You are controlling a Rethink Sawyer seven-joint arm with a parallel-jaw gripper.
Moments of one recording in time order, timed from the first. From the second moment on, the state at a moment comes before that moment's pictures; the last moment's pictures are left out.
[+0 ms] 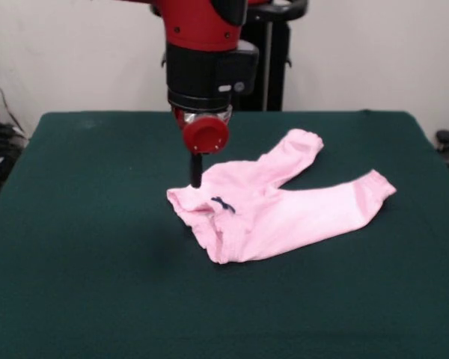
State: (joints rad) arm -0.37 -0.62 0.13 1.65 -0.38 0.44 3.13
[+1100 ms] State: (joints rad) arm -0.38 -0.45 0.18 1.61 -0.48 0.37 3.13
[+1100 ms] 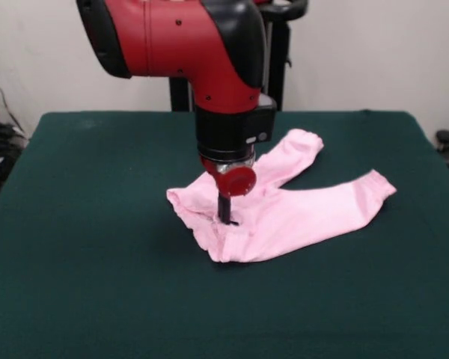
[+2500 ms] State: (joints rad) arm -0.04 -0.37 -0.15 1.41 -0.66 0.37 3.13
